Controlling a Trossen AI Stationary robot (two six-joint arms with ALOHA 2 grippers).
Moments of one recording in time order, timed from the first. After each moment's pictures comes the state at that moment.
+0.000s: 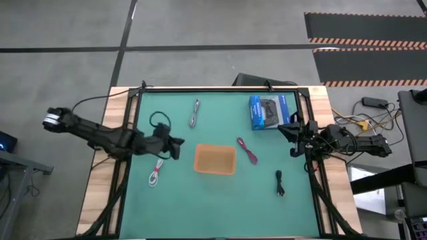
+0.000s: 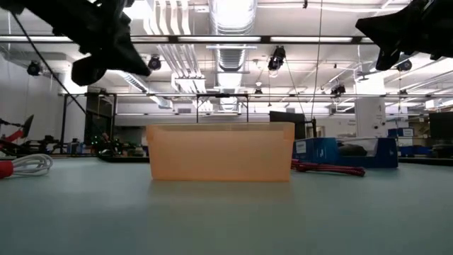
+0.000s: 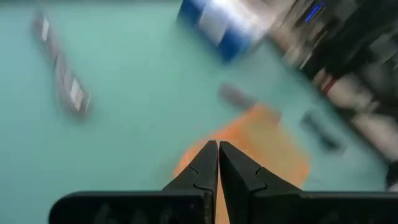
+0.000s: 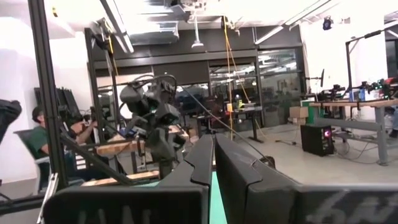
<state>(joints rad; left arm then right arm) -0.25 0.97 0.65 -0.34 -0.54 -1.04 -0.01 0.06 0.03 0.34 0.16 0.05</state>
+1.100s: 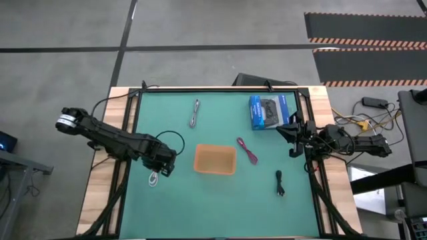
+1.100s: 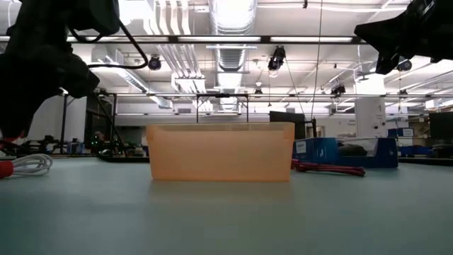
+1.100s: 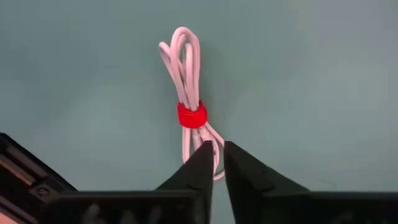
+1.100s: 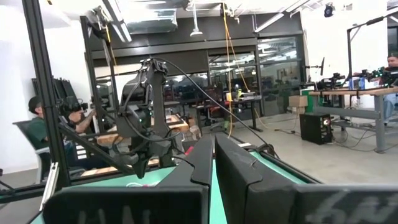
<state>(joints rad) -0.25 1.28 0.78 -1.01 0.17 -1.36 -0.01 0.06 0.04 0.29 0.16 0.07</state>
